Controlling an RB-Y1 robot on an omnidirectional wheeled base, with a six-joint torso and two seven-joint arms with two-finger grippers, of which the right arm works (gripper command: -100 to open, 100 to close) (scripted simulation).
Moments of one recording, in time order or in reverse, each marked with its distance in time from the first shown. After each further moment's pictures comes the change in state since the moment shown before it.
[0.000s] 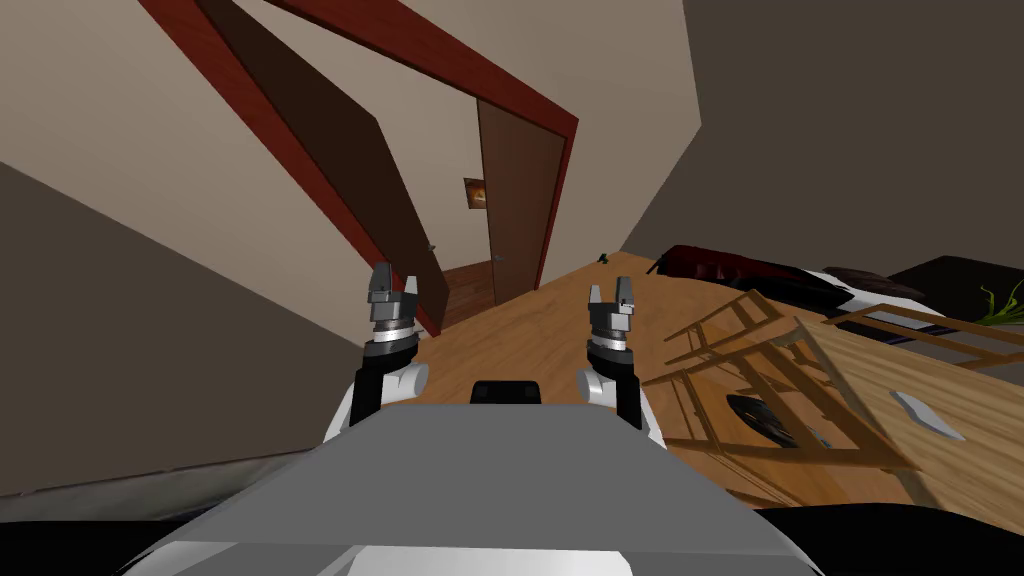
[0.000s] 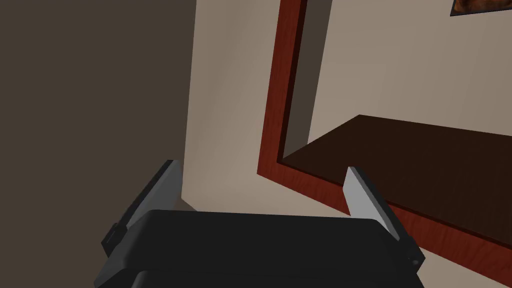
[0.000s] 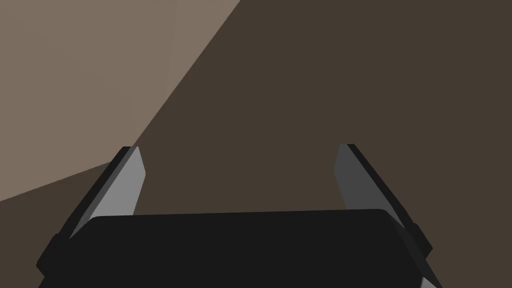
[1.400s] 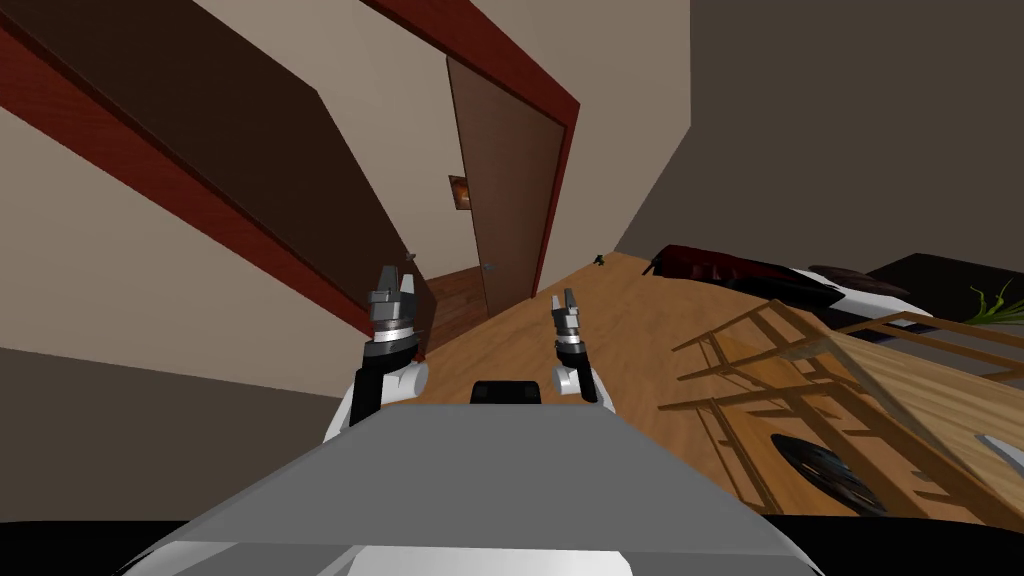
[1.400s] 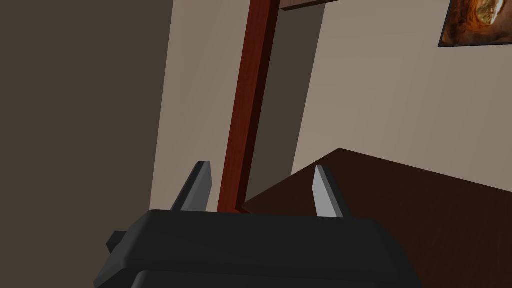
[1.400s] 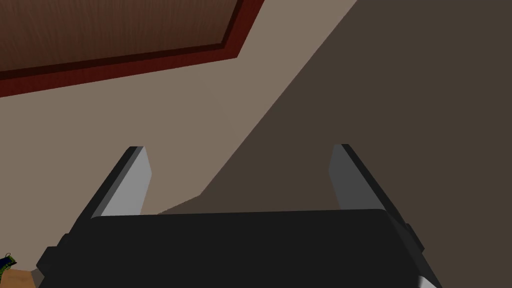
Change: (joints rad) arm -0.128 -0.046 0.181 0.317 -0.002 -0.050 -0.027
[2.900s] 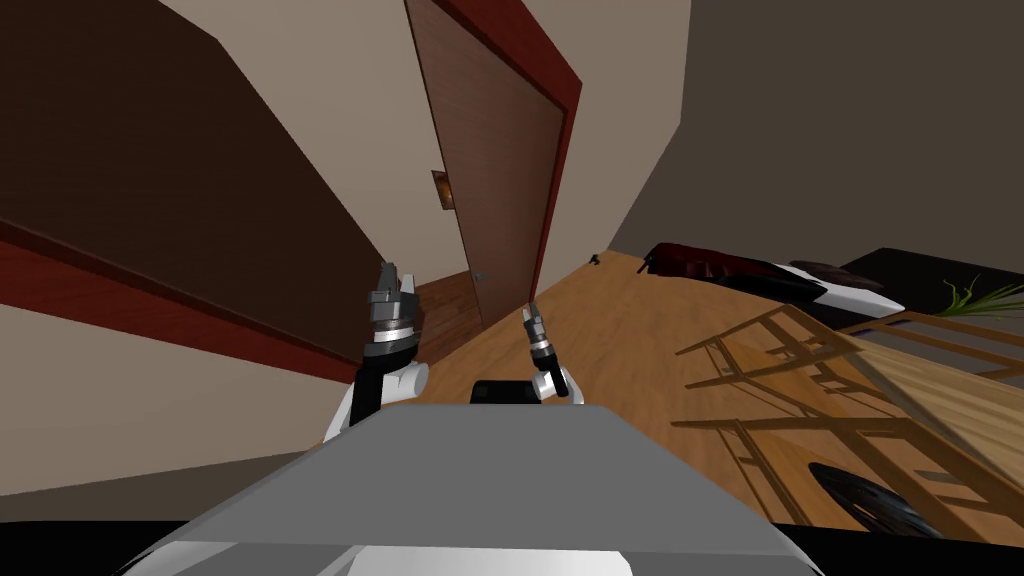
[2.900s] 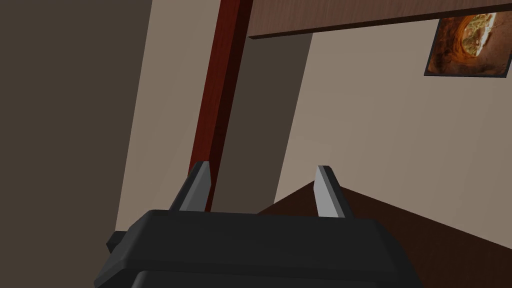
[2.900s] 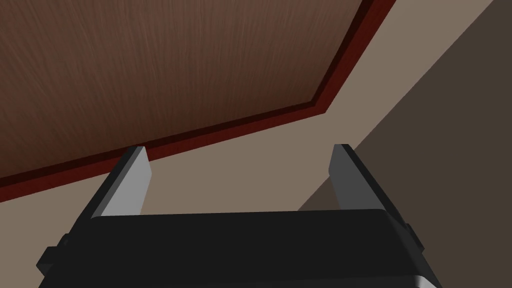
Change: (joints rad) arm -0.116 -0.019 0.205 0.315 0.000 -0.047 -0.027
